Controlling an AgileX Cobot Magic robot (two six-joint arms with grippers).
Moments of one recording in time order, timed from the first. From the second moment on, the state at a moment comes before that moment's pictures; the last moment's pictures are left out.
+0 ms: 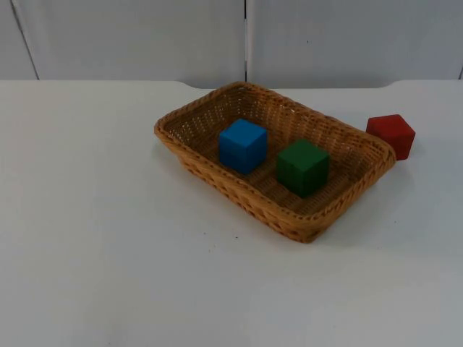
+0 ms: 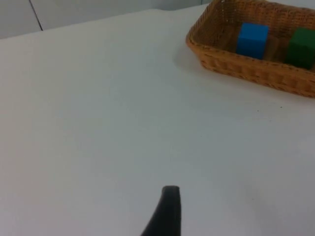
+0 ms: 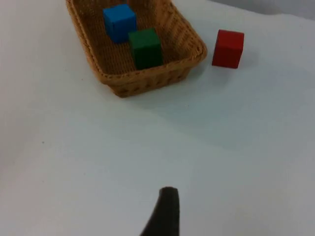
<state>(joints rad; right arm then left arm) 0.47 0.05 -0.53 -0.07 1.12 0.00 -0.28 0.00 -0.50 0.00 1.09 0.03</state>
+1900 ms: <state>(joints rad) 0.47 0.00 -0.52 -0.03 1.09 -0.04 -0.28 0.00 -0.50 0.00 1.09 0.03</state>
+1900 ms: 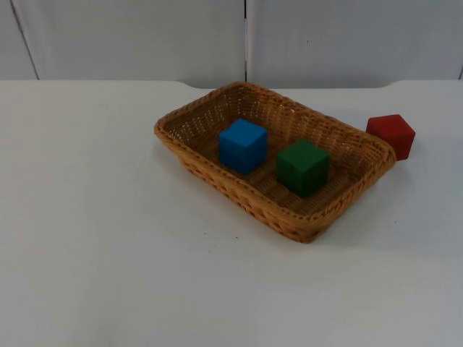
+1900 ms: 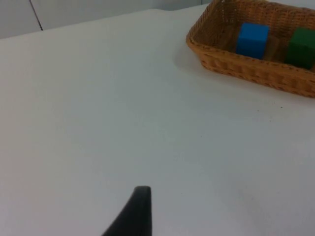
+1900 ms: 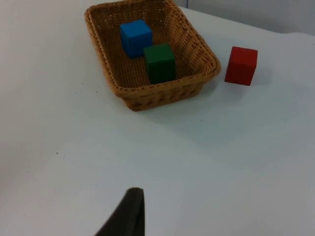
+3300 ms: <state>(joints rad) 0.47 0.00 -0.52 -0.03 1.09 -0.04 0.01 0.00 -0.50 0.00 1.09 0.03</state>
